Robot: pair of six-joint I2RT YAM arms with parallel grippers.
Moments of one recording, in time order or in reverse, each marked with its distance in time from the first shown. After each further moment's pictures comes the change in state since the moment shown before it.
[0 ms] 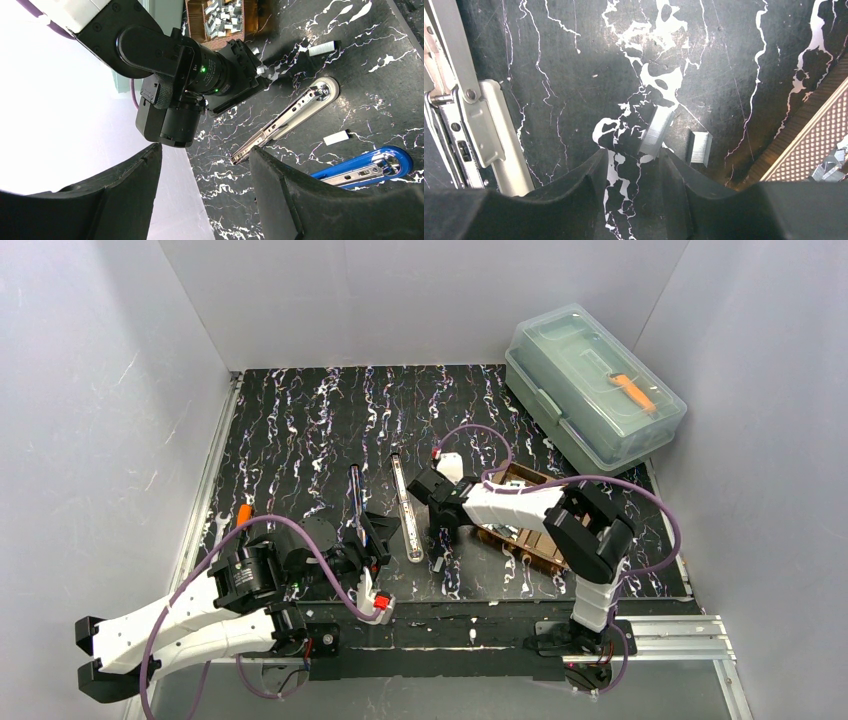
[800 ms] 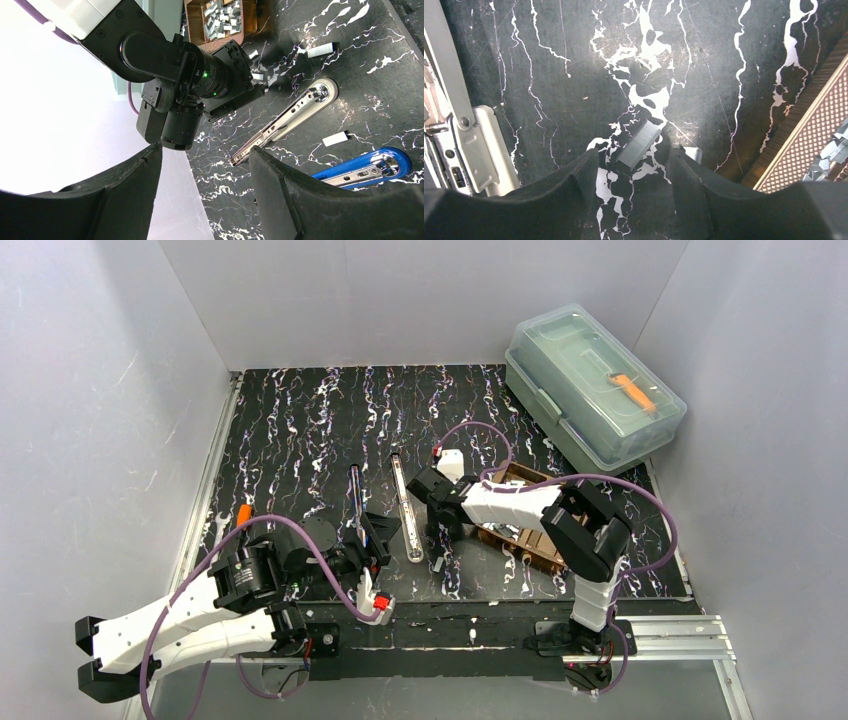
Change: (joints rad) left arm 0.000 0.000 0.000 -0.001 0.008 0.000; right arm -0.005 0.018 0.010 0.018 0.073 -0.003
